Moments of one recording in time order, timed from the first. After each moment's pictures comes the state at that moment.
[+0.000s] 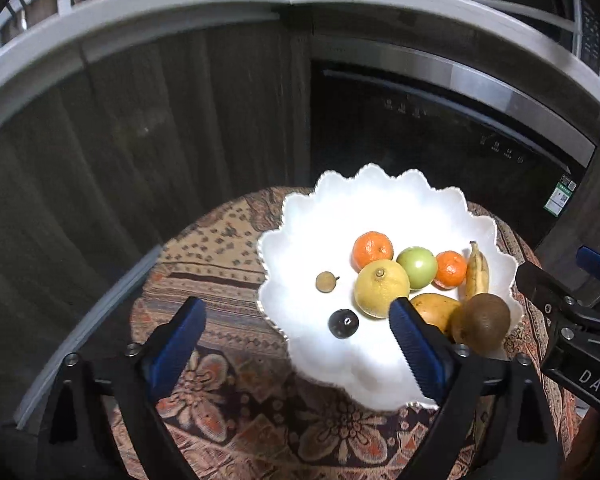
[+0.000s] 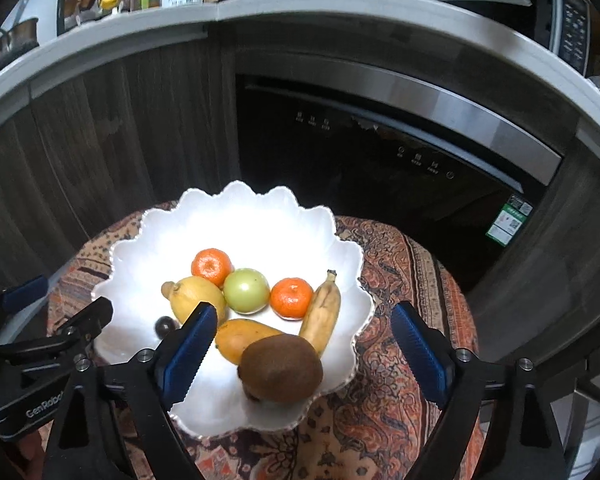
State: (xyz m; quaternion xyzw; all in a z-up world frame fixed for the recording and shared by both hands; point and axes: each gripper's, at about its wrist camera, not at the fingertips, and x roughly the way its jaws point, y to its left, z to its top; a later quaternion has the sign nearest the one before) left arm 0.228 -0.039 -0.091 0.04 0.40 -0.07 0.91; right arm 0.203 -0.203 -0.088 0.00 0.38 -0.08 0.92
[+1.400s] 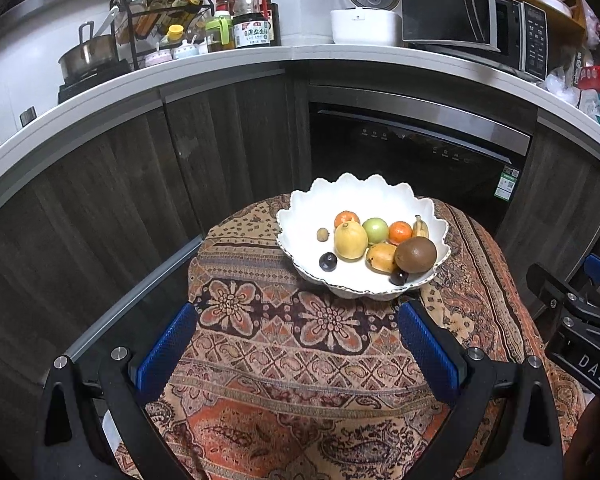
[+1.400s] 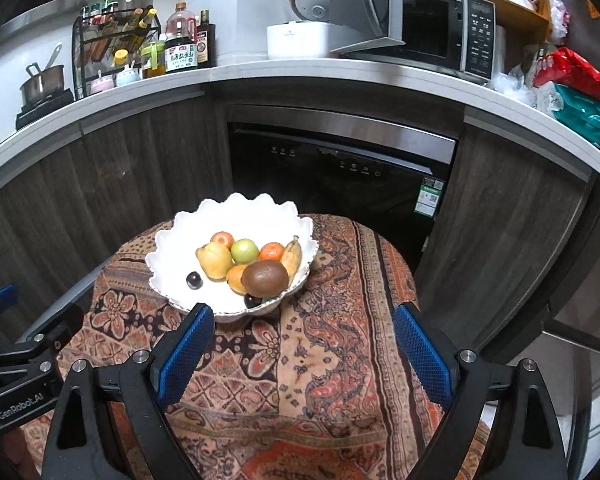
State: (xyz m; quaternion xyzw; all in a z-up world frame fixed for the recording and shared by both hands) left arm 0.053 -0.025 -0.031 0.05 0.35 -0.06 0.93; right arm 0.021 -0.206 -0.044 0.02 0.32 -0.11 0.94
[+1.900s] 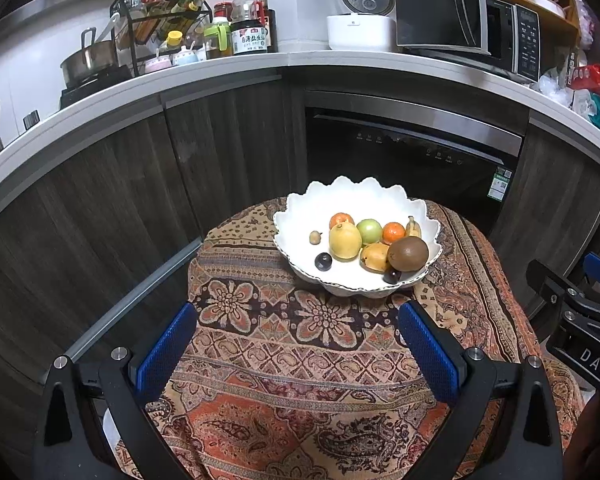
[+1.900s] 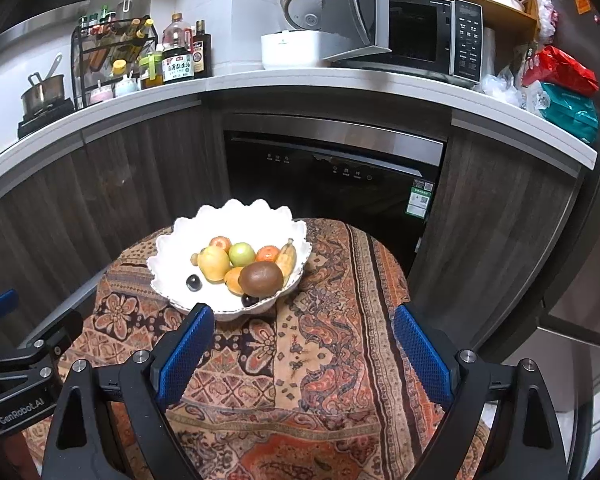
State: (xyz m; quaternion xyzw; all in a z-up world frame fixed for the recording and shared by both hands) left arm 0.040 -0.028 -0.026 0.05 0.34 -0.06 0.94; right arm 0.006 -0.210 -0.038 0.03 0.31 -0.12 0.94
